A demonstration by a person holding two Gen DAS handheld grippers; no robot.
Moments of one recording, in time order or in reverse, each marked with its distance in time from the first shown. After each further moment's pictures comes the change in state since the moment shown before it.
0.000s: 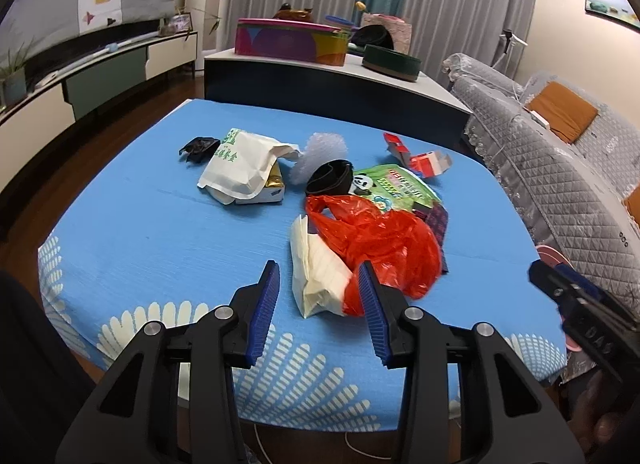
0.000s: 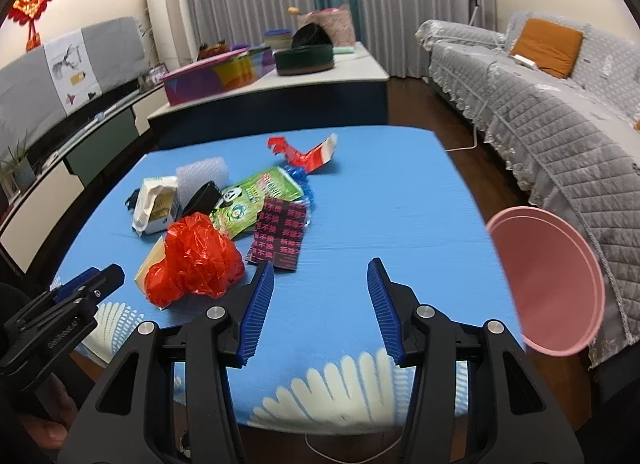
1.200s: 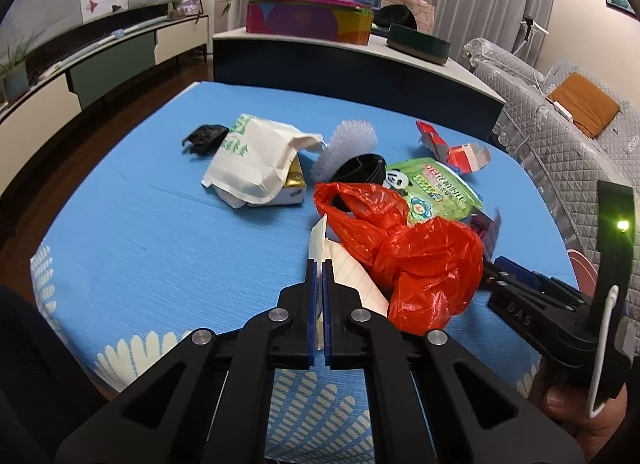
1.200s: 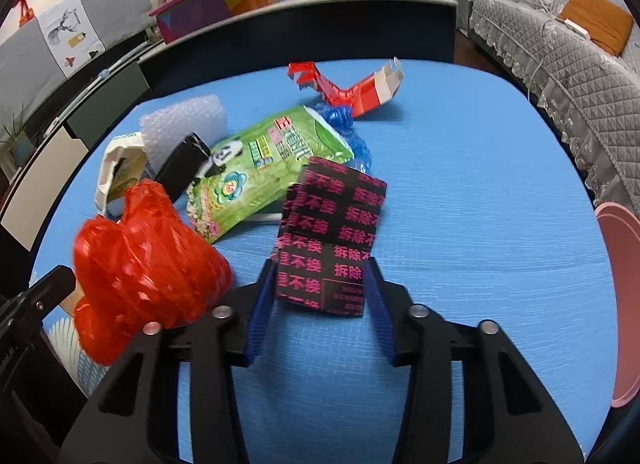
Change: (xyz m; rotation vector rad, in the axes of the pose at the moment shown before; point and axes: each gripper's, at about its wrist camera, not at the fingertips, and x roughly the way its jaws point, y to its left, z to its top) left arm 0.034 0.012 0.019 -0.008 0.054 0.061; right arm 0.109 0.025 0.017 -0.049 0.163 0.075
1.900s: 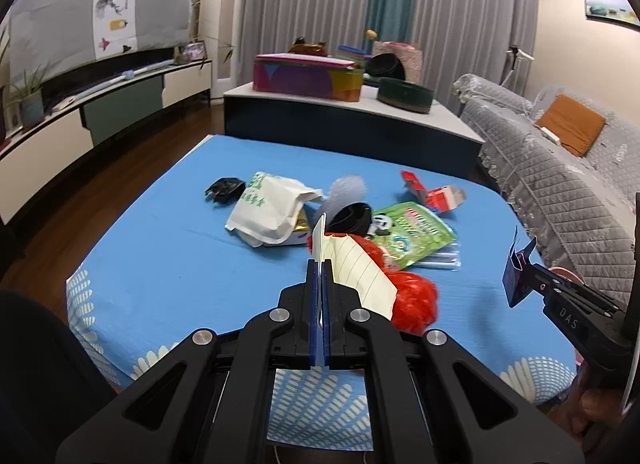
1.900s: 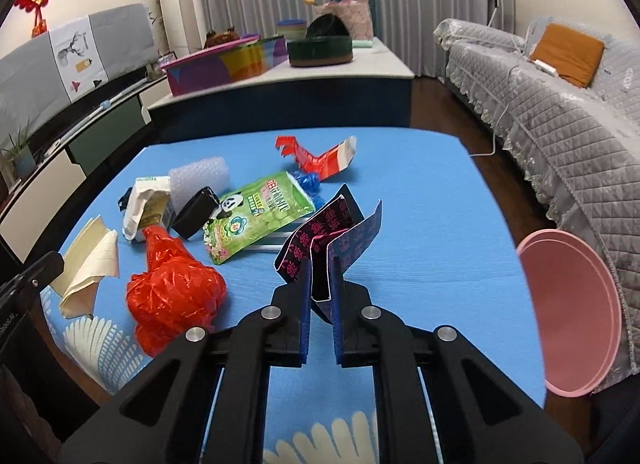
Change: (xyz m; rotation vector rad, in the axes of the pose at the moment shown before) left arm -0.055 0.000 -0.001 0.024 -0.169 -0.011; right arm -0.090 -0.019 -0.011 0.007 -0.171 -0.069
